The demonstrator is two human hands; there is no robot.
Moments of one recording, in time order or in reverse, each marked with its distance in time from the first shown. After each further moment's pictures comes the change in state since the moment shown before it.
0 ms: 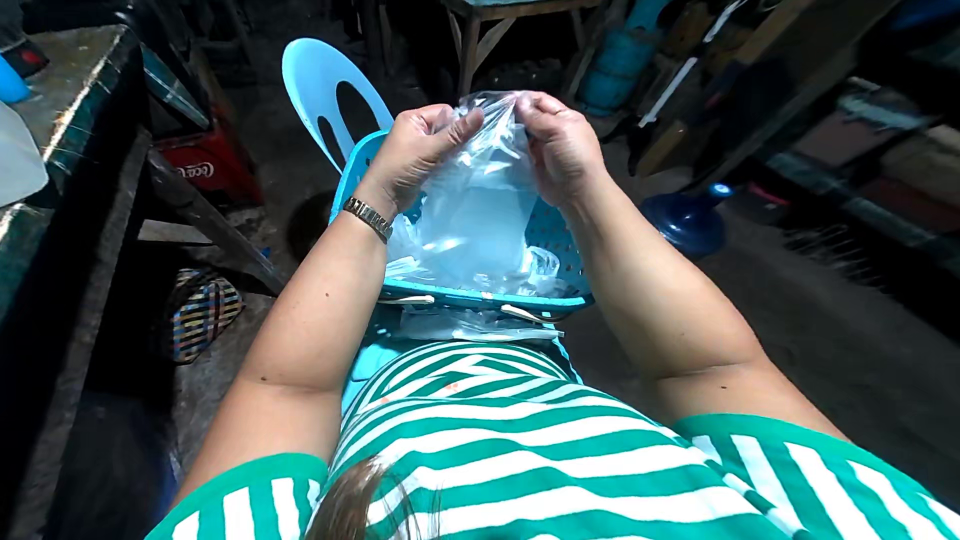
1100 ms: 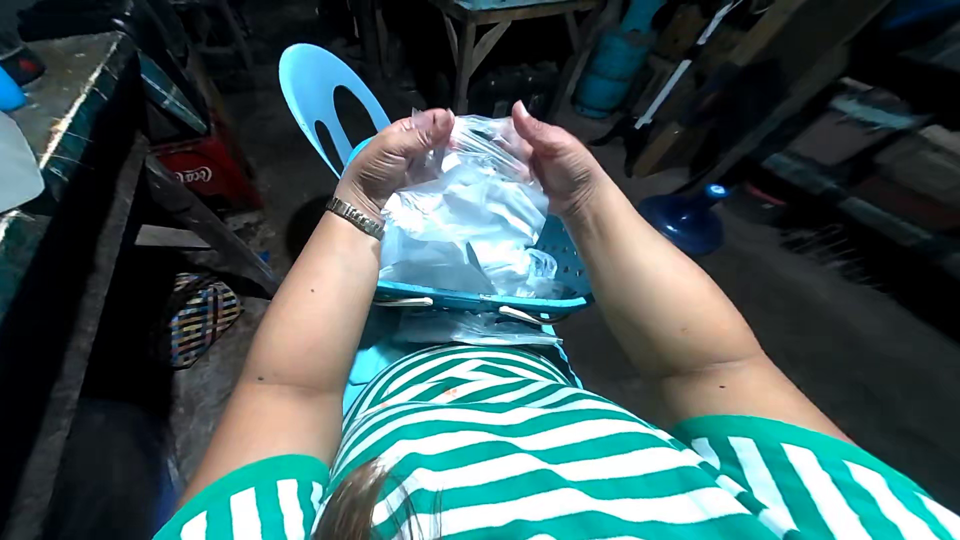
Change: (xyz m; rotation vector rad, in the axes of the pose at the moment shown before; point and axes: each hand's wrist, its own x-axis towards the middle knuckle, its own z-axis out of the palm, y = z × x) left_hand -0.008 0.009 -0.014 -0.318 -0.231 -0.068; right_hand -0.011 -0.006 -0.011 0.168 -0.453 0.180
